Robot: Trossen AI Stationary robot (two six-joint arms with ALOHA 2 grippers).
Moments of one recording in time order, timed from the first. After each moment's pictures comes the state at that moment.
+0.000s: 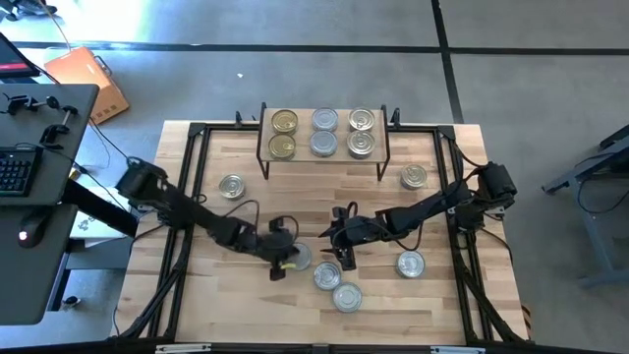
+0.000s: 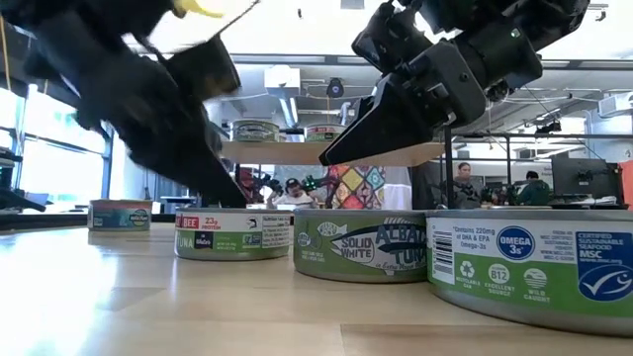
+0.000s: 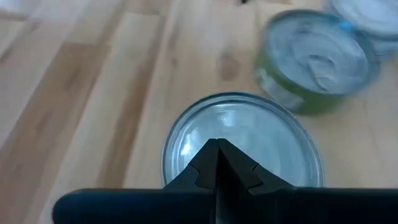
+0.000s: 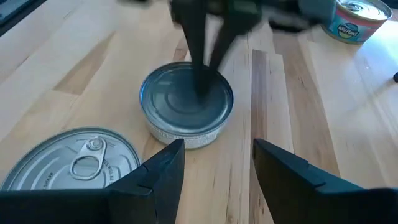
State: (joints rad) left arm -0.38 1.68 0.66 0.26 -0.32 -0.37; right arm 0.23 1.75 0.84 0.33 0.10 -0.05
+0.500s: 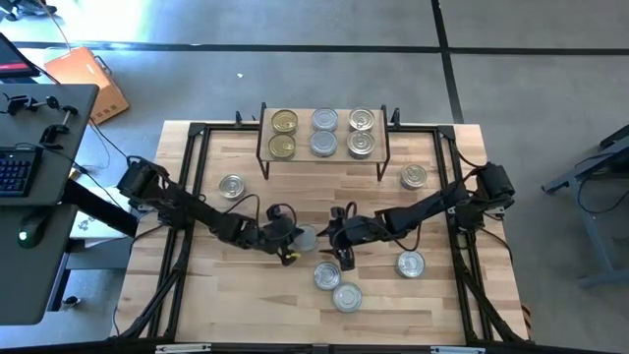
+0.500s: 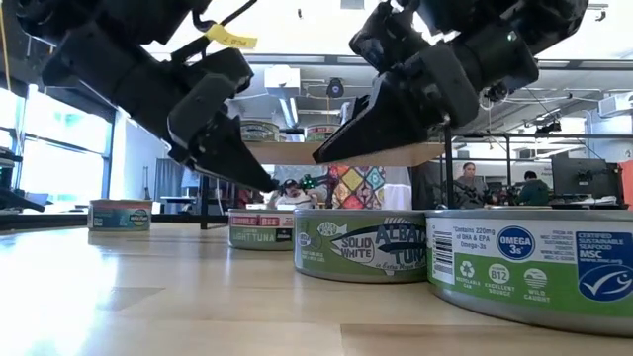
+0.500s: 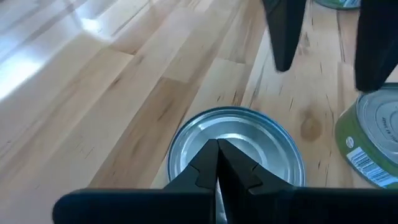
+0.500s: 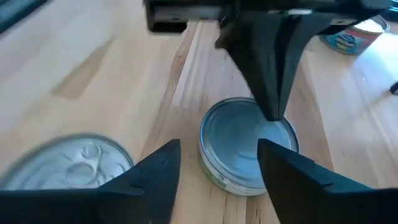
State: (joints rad) left arm -0.33 1.68 0.66 0.31 -0.55 -0.44; right arm 0.23 1.77 0.84 0.37 0.10 -0.09
